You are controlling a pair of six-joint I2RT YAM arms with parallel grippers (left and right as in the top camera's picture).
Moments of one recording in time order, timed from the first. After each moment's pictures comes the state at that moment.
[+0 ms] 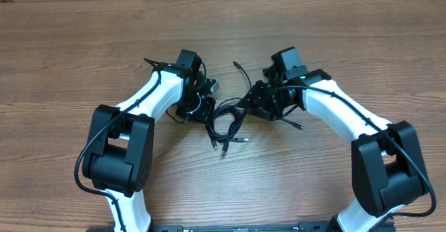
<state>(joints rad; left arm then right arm) -0.31 1.99 1.30 -0.86 0.39 0.02 0.37 1.81 1.18 -0.59 -0.60 0.80</state>
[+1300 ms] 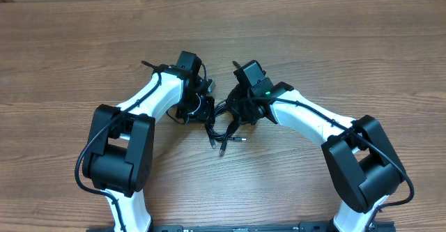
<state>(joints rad) -0.31 1.99 1.28 -0.83 0.37 -0.11 0.57 1.90 1.18 -0.39 -0.22 1.23</state>
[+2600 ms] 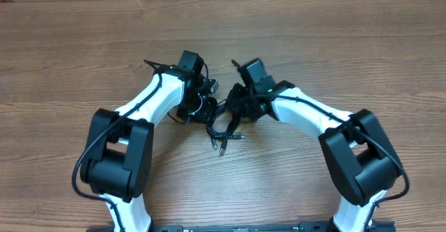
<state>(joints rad) -0.33 1.94 1.28 -0.83 0.36 -0.05 0.52 1.93 1.18 -0.33 -0.36 1.01</state>
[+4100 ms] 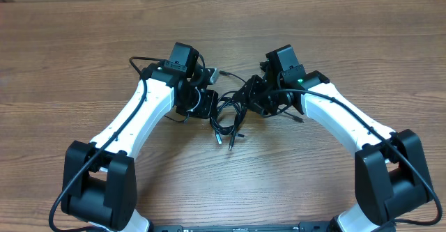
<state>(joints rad) -0.33 1.75 1.28 -0.88 0.47 -0.10 0.40 1.77 1.18 -0.51 -0.52 0.89</state>
